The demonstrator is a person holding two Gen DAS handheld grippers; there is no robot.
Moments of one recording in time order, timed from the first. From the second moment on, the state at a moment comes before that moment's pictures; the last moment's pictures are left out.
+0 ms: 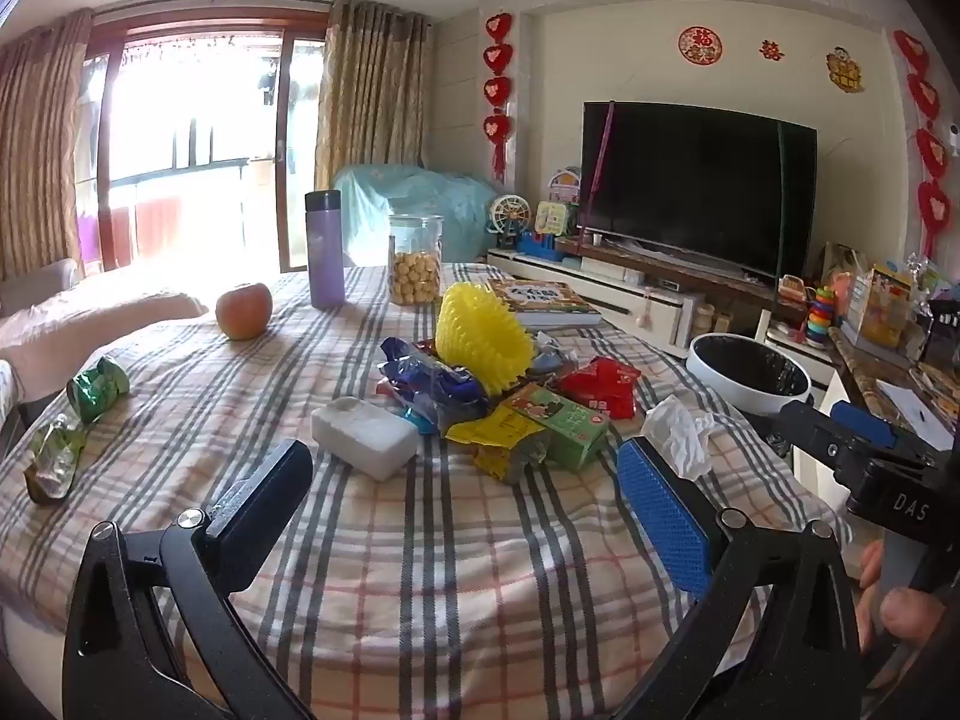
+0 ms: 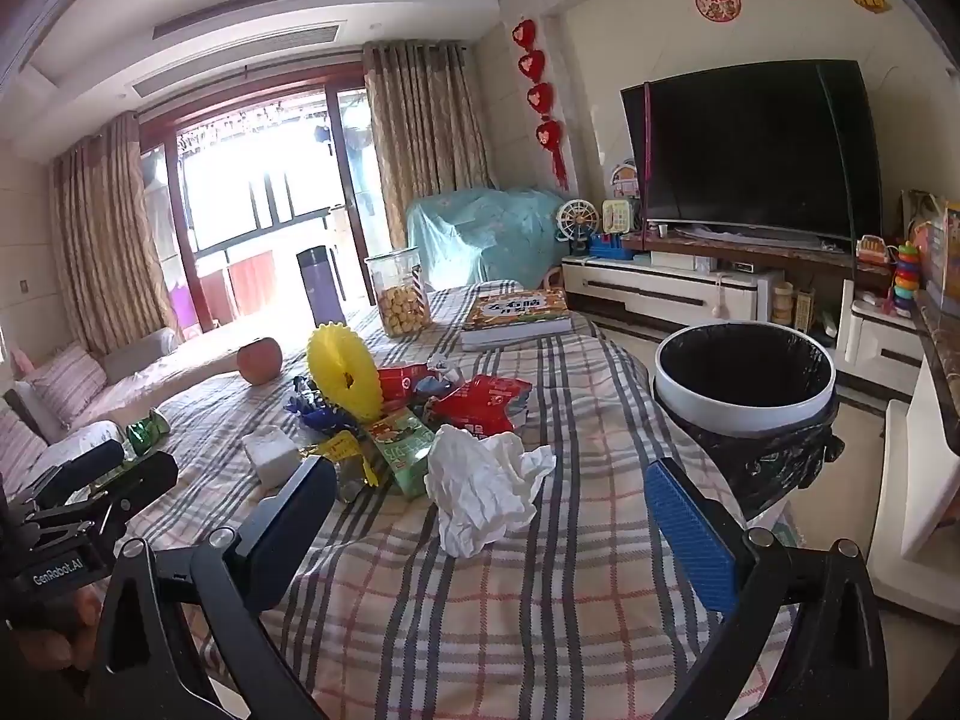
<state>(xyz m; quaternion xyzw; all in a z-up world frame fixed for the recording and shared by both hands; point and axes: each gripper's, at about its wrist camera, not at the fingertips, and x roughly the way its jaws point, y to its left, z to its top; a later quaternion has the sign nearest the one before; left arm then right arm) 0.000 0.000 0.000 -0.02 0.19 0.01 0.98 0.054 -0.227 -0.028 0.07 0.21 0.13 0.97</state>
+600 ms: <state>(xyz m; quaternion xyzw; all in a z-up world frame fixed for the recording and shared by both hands) 0.000 -0.006 0.000 -0.03 0.20 0.00 0.98 0.053 -0.225 -0.027 0.07 0.21 0.13 0.97</state>
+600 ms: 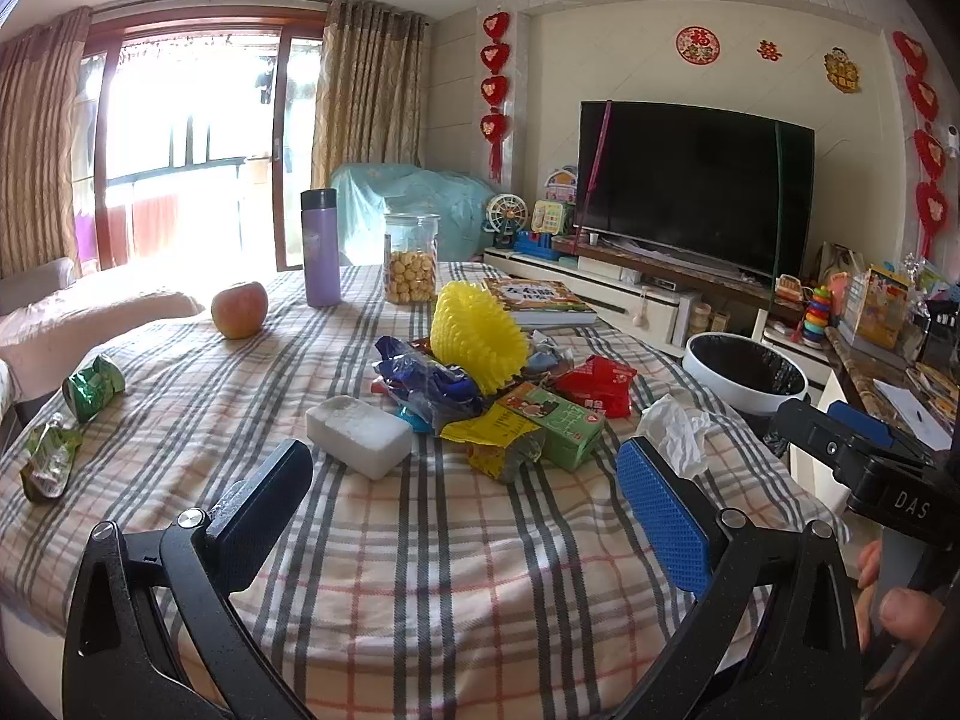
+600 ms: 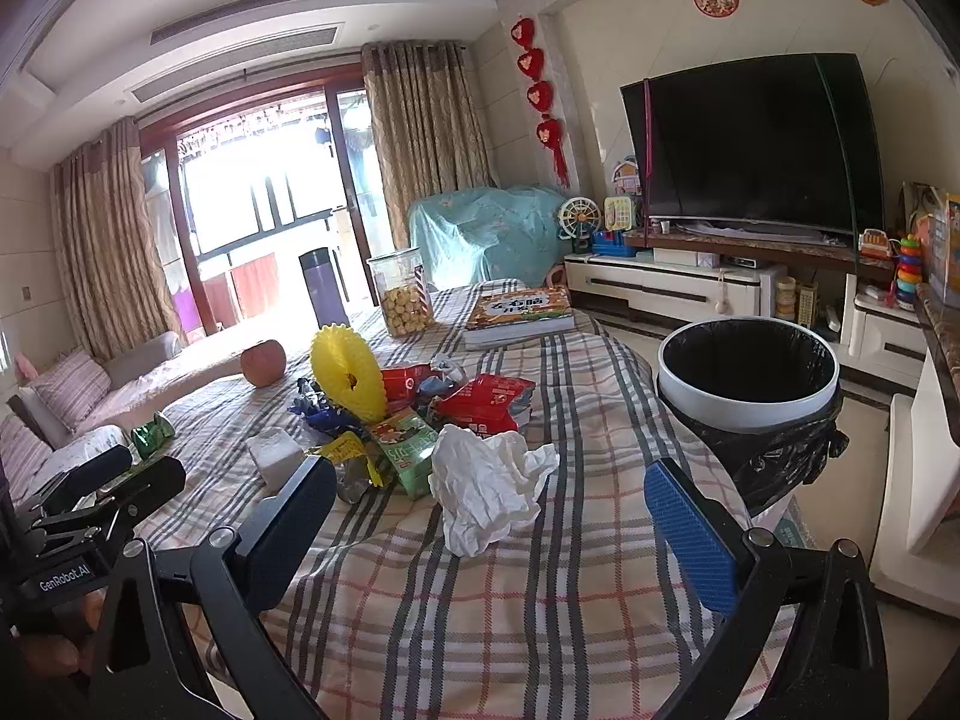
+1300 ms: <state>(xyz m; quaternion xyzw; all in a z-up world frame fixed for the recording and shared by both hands) 0.003 -0.004 -0.005 -0.03 0.20 0.00 0.98 0.054 -0.226 -0.030 0.08 0.22 0.14 0.96</state>
